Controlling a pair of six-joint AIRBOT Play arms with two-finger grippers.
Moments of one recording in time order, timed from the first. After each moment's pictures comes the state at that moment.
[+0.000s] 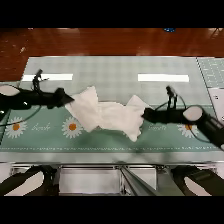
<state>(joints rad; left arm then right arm) 0.12 -1.18 0.82 0.63 -1.05 -1.27 0.21 -1.01 0.60 -0.86 0.76 1.56</state>
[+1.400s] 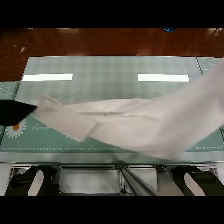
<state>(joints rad) 0.22 -0.52 0.94 0.96 -1.49 -1.40 -0.02 -0.77 1.56 -1.34 1.37 1.56</state>
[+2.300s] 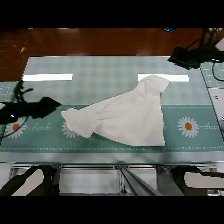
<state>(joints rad) 0.35 -1.05 0.65 0.75 -1.00 -1.21 -0.12 -1.49 1.54 -1.18 1.05 1.59</state>
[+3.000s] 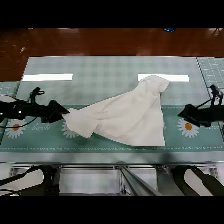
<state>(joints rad) 0.29 -1.34 0.72 0.73 -1.20 -1.24 -0.38 -0.97 0.66 -1.17 1.15 1.50</state>
